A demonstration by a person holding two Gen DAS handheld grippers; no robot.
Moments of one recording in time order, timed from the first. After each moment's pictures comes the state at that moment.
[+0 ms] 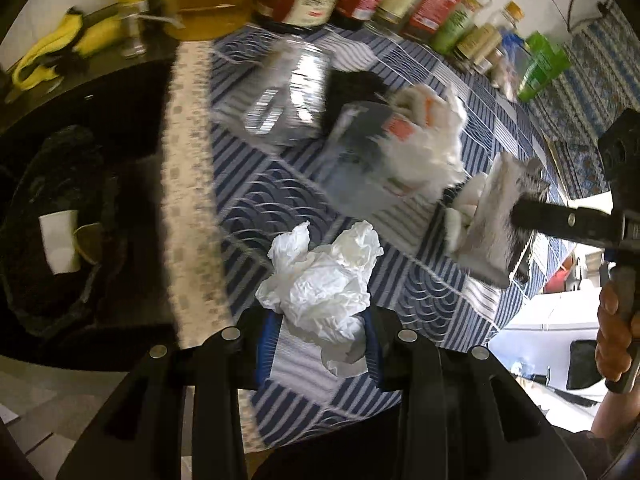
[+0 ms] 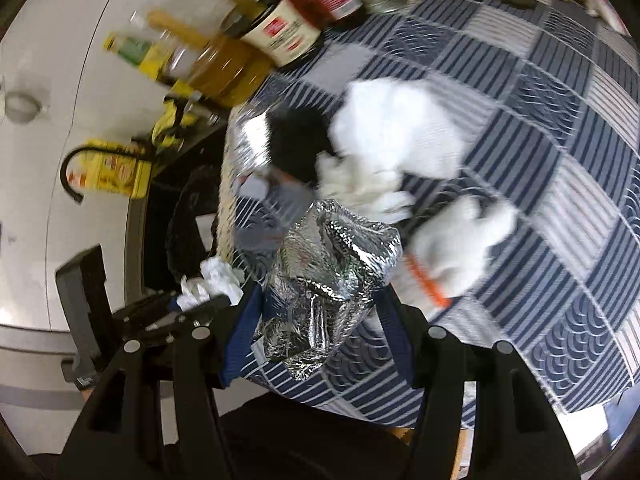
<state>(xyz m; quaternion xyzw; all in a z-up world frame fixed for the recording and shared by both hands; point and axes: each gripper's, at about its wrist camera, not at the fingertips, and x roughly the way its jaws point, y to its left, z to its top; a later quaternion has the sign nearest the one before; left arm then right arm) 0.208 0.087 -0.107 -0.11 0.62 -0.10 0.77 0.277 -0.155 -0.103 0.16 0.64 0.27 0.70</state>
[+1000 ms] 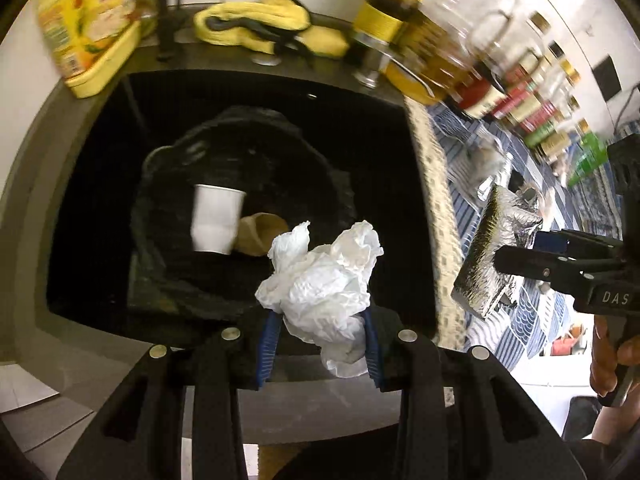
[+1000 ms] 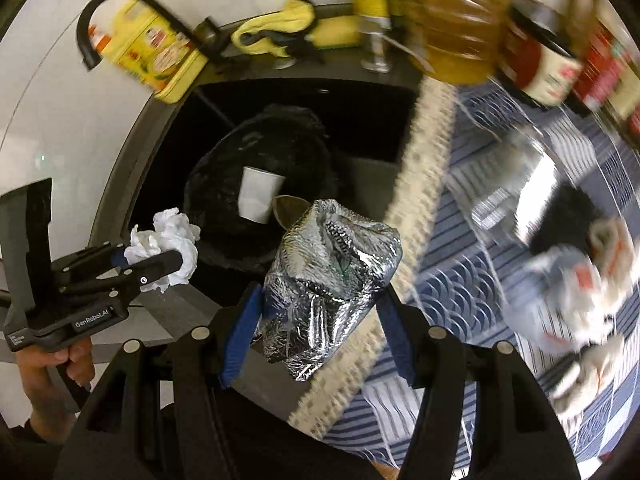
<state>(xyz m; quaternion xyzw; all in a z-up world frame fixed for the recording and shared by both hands) 0.153 0.316 -0.086 -0.17 0.57 0.01 0.80 0.242 0.108 -0.080 -0.06 0.62 0.34 0.71</state>
